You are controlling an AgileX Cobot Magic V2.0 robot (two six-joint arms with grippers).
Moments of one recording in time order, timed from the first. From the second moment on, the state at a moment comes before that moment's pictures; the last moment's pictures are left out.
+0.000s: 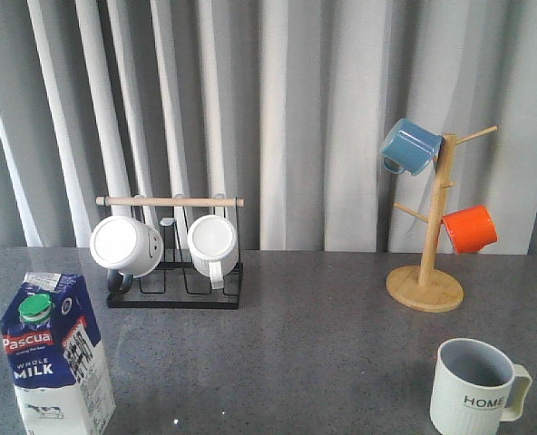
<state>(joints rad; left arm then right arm) -0.04 0.72 -0.37 0.01 -0.14 -0.06 -0.01 0.83 -0.42 -0.18 -0.07 0.11</state>
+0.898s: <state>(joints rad) -0.04 0.72 -0.37 0.01 -0.14 -0.06 -0.20 1.38 -0.26 -0.23 -0.83 0.04</state>
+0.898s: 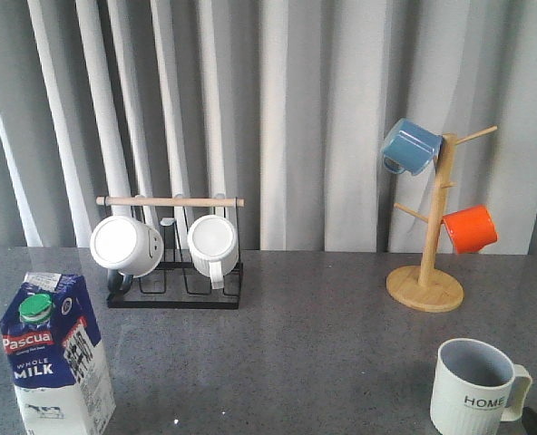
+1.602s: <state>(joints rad) -0.04 0.72 -0.37 0.01 -0.14 -0.06 -0.20 1.61 -0.34 -0.15 -0.94 0.01</state>
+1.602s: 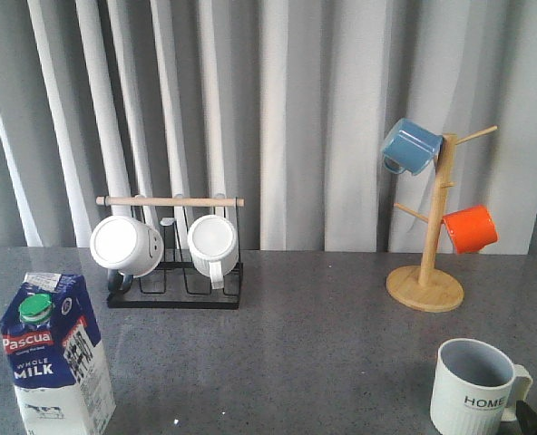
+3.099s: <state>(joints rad) -0.04 0.72 -0.37 0.01 -0.14 -0.06 0.53 1.83 -0.74 0.47 -0.88 -0.17</state>
